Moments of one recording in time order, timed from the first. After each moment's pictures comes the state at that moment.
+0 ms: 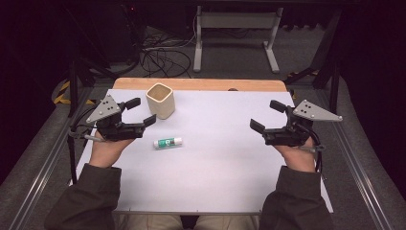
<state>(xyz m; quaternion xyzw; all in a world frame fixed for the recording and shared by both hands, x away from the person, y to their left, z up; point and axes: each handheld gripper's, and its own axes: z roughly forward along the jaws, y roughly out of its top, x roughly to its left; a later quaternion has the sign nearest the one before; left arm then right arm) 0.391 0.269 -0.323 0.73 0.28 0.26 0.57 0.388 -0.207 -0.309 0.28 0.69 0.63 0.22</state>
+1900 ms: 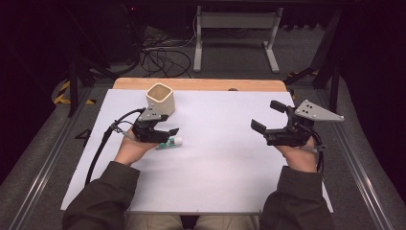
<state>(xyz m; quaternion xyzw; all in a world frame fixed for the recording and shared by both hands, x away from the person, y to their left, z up) 0.448 0.218 -0.394 0.84 0.27 0.20 0.43 0.388 -0.210 -0.308 0.28 0.69 0.63 0.22</state>
